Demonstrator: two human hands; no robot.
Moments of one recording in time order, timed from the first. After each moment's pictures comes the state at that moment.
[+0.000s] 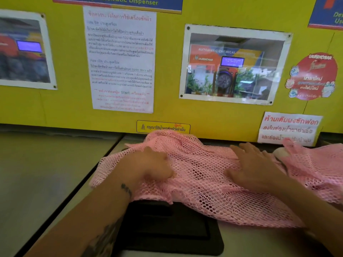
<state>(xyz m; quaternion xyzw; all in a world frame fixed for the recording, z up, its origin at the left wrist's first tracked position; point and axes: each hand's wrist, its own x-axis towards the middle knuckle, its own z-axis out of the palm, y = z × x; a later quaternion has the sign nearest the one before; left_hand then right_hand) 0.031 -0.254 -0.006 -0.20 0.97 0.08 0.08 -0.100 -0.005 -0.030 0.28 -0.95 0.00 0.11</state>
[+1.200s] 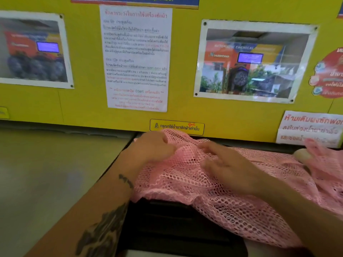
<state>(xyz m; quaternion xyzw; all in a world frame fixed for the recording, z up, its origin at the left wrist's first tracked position) 0.036 -0.294 -0.002 -0.20 0.95 0.23 -0.11 -0.033 -0.073 -0.015 0.46 -0.84 0.30 -0.04</state>
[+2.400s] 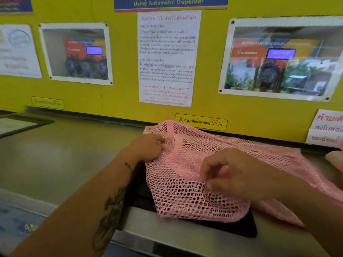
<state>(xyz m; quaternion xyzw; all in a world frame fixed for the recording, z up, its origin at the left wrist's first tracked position) 0.077 -0.353 -0.038 -0.26 0.94 0.17 -0.12 0.022 -0.077 0.004 0.62 -0.74 0.26 -0.10</state>
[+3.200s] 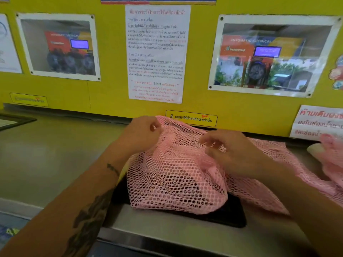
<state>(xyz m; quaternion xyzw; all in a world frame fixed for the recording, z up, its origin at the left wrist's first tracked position) 0.095 -0.317 -0.009 -0.19 0.91 0.22 -0.29 -0.002 -0.080 0.000 0.52 -0.81 0.28 0.07</state>
